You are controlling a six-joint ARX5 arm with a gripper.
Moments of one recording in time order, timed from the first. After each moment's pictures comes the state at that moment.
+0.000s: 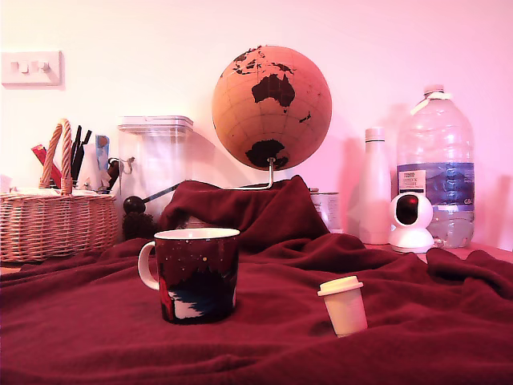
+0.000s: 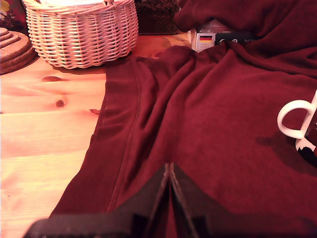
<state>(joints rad) -0.04 0.00 0.08 -0.41 0.10 -0.06</state>
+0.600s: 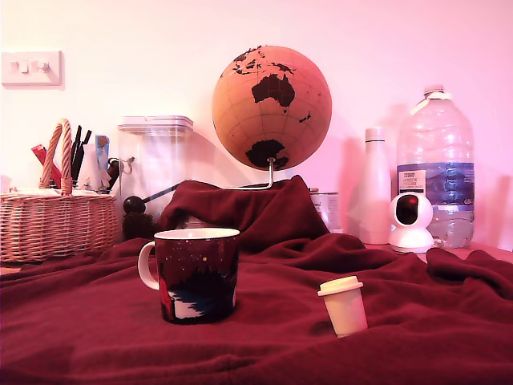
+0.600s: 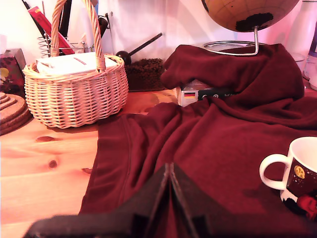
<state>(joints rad) -0.04 0.00 0.08 -0.22 0.16 -0.06</state>
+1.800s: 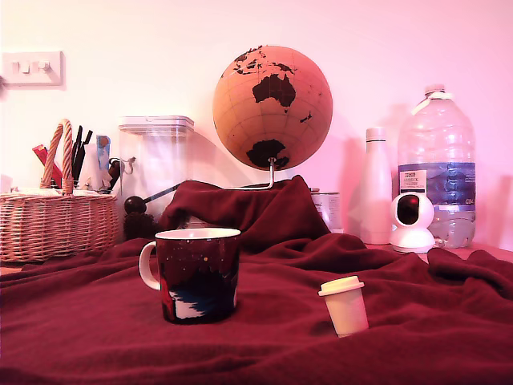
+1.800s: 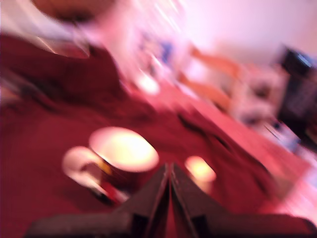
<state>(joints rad) -0.45 0.11 0.12 -0.15 0.44 -0.31</state>
